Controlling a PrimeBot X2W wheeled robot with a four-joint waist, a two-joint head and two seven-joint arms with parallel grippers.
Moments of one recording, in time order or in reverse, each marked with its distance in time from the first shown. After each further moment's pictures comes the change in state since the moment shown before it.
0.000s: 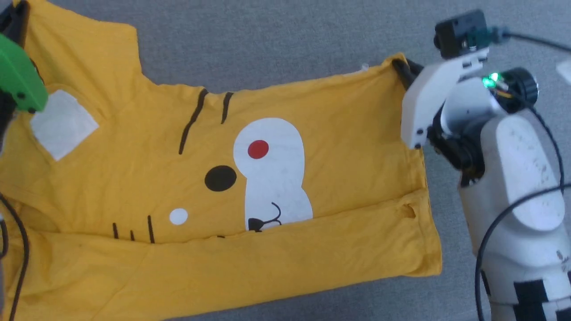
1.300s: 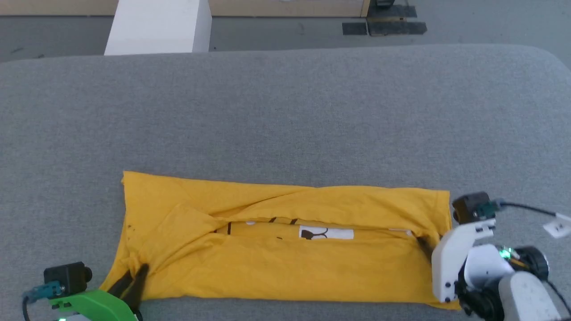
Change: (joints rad) left arm 0.863 -0.208 0.028 -0.062 -0.190 -0.024 -0.278; right arm 0.586 -0.067 -0.074 -0.121 0.024 0.000 0.102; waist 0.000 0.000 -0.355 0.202
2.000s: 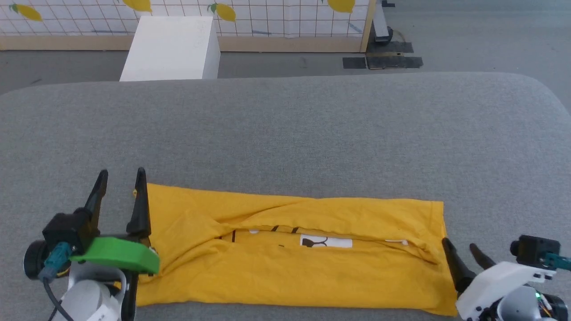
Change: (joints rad) left arm -0.214 -0.106 0.014 0.001 0.382 0.079 -0.417; right arm 0.188 0.063 -0.164 -0.051 0.219 0.000 -0.412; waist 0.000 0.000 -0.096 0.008
